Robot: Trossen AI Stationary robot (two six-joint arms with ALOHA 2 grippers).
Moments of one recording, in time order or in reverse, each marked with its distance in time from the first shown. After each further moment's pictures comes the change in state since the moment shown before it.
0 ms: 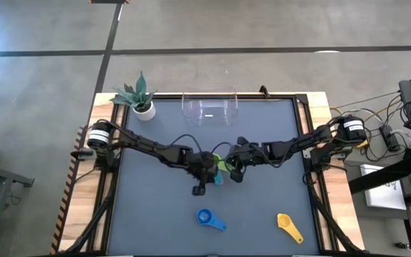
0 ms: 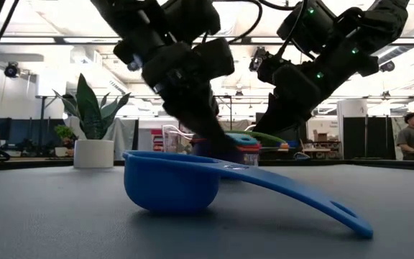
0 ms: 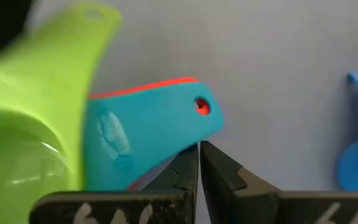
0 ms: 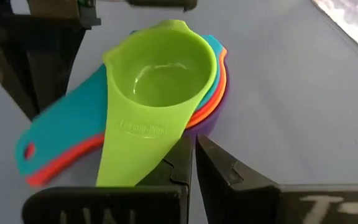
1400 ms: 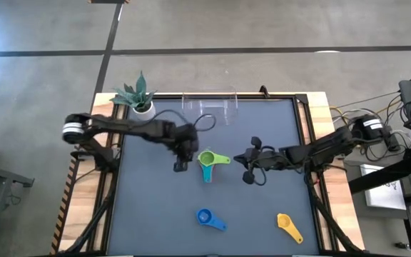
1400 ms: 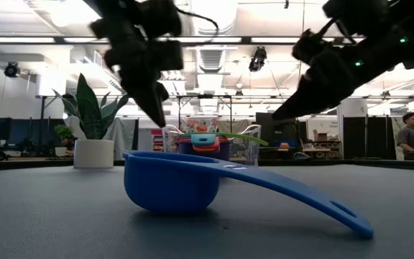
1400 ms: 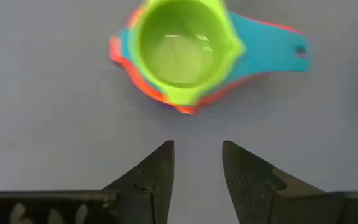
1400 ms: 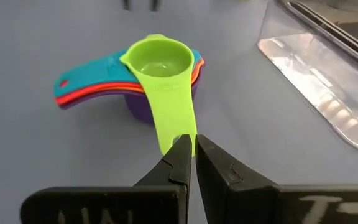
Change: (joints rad) left arm 0.208 -0.296 -0.054 -0.481 -0.021 0.103; right arm 0.125 -0.226 -0.202 0.113 0.245 -0.059
